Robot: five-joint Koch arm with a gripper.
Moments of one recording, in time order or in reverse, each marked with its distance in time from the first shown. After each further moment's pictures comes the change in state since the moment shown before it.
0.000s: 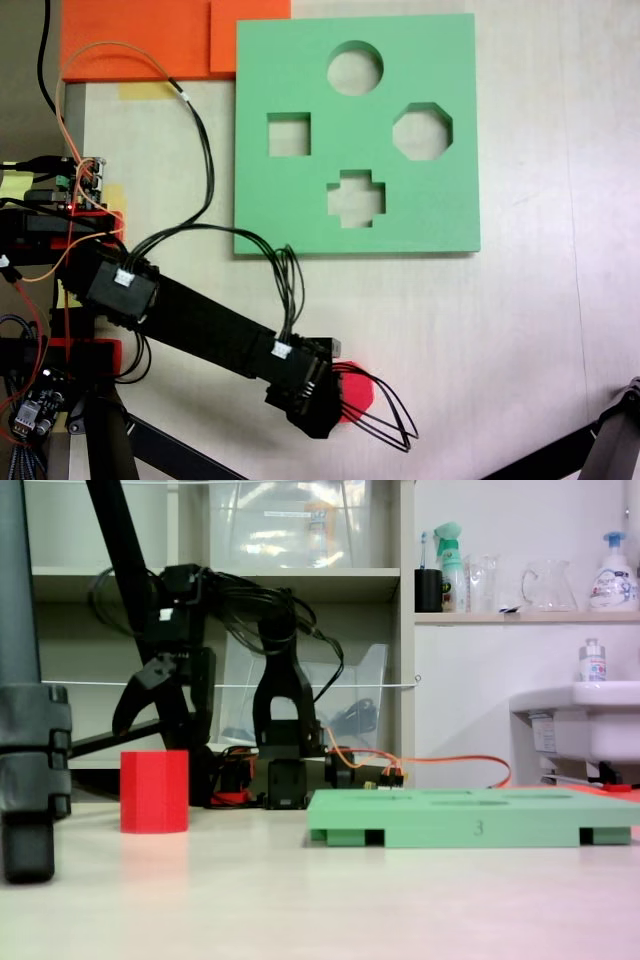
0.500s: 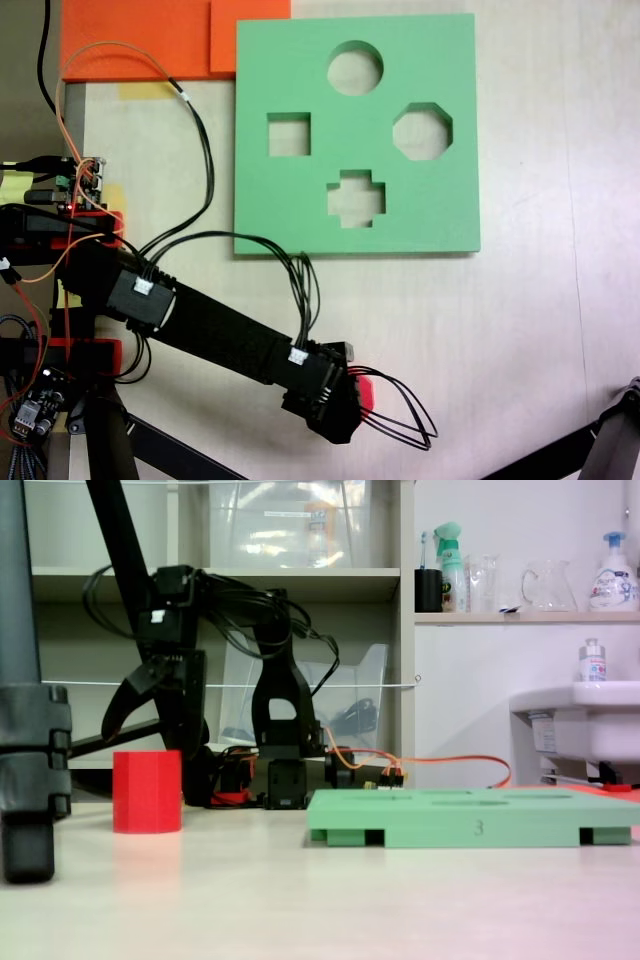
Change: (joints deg) arm -0.8 -5.2 -5.8 -0.1 -6.2
